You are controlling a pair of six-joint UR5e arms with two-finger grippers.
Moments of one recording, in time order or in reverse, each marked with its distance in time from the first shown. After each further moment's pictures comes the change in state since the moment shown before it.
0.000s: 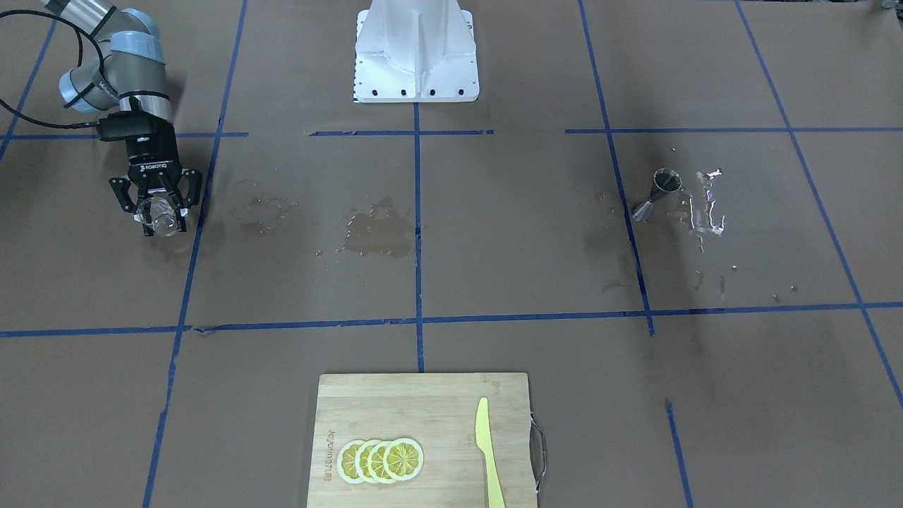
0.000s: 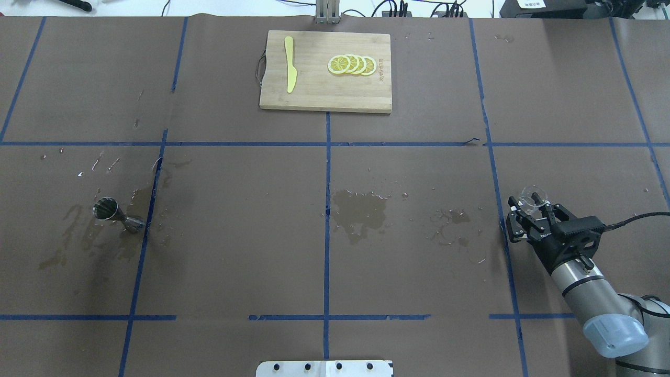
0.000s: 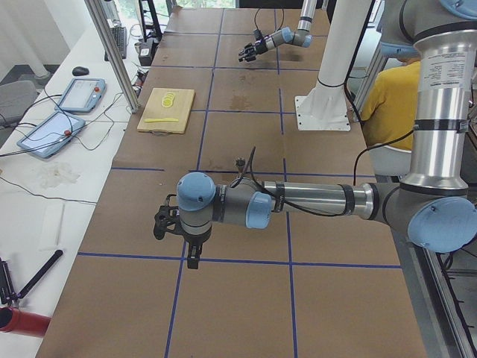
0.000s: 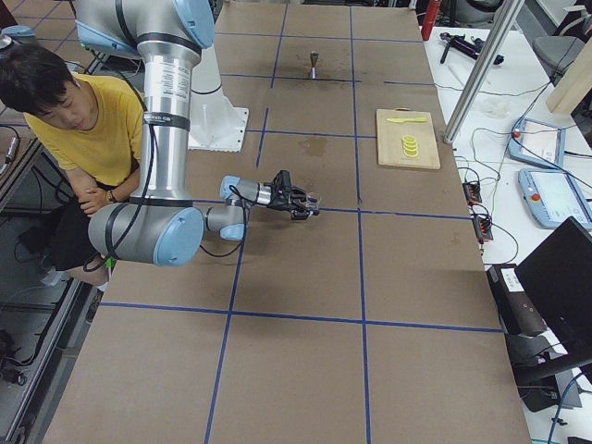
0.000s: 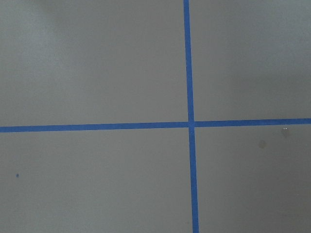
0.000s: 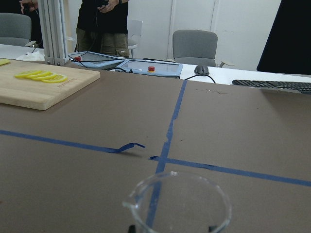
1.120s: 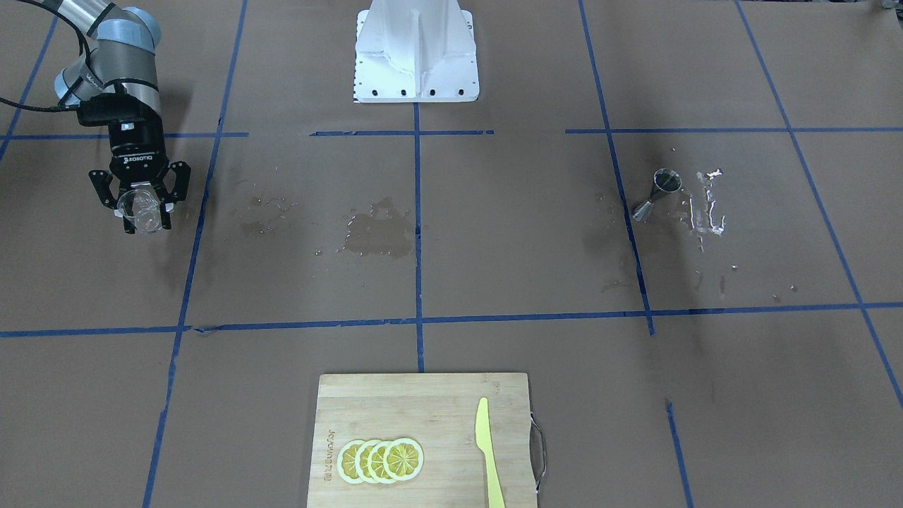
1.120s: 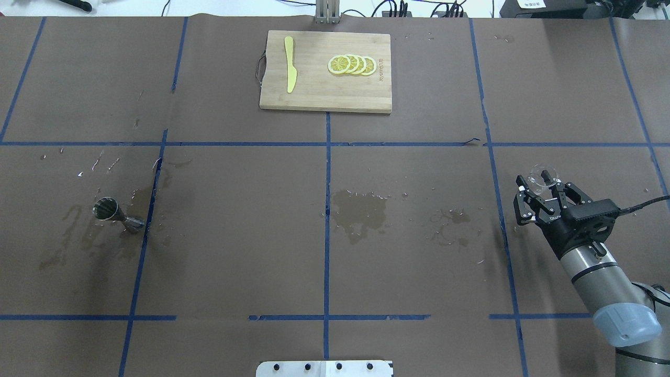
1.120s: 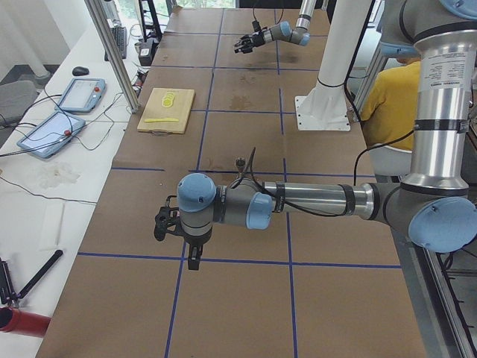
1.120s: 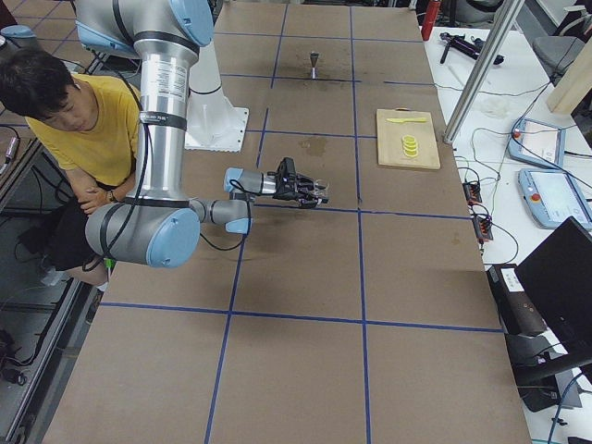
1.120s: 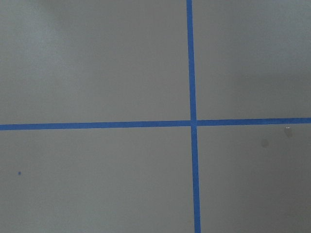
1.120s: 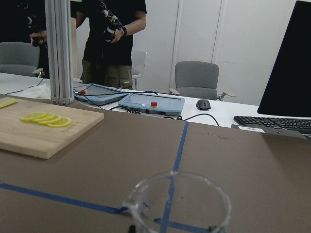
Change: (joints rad) left arm -0.002 0.003 0.002 0.001 0.003 0.000; right arm 0.059 -0.009 0.069 0.039 -0.024 -0.167
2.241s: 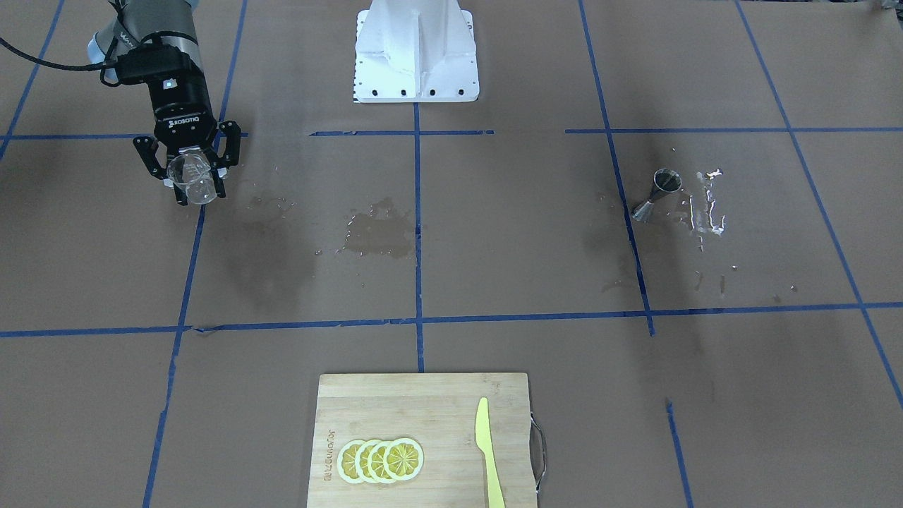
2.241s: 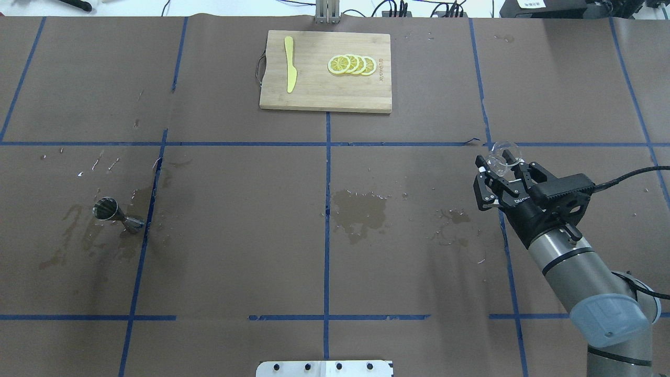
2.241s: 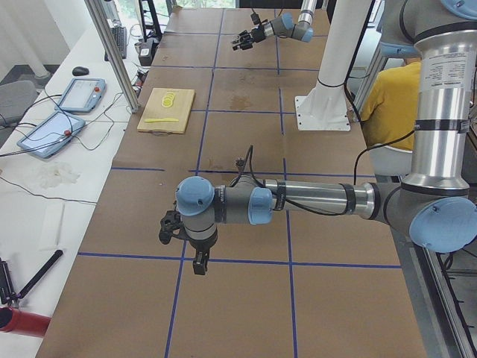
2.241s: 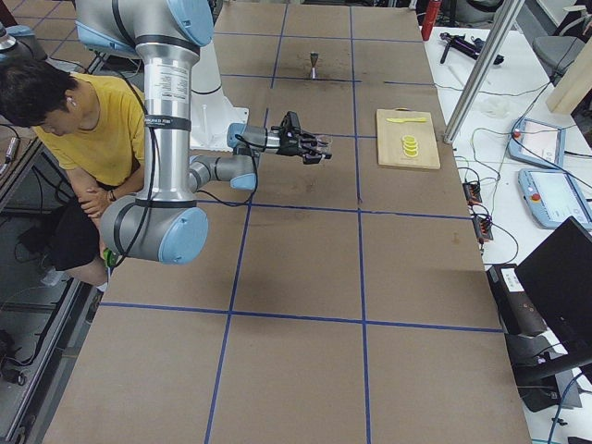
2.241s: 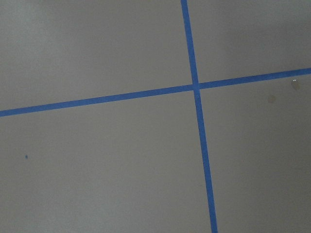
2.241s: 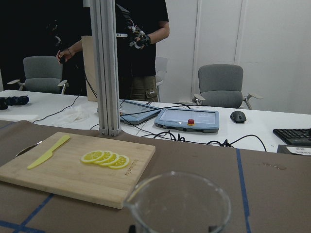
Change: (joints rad) left arm -0.006 -0.001 -0.024 0.160 0.010 0.085; right arm 0.016 0.065 0.254 -0.193 0.067 -0.004
